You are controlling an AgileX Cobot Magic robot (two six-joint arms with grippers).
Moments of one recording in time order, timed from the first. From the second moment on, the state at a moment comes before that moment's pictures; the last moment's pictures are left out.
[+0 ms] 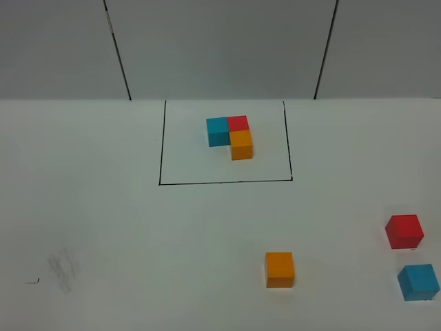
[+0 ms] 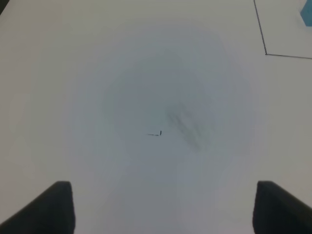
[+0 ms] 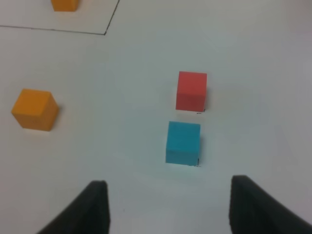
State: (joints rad) left arm 0.14 -0.01 -0.51 -0.06 1.07 -0.01; right arm 0.16 0.07 -0.50 0.02 1.07 0.02
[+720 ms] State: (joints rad) left arm 0.14 -0.01 -0.51 -0.06 1.07 -0.01; right arm 0.16 0.94 -0.68 0.02 0.75 -0.01
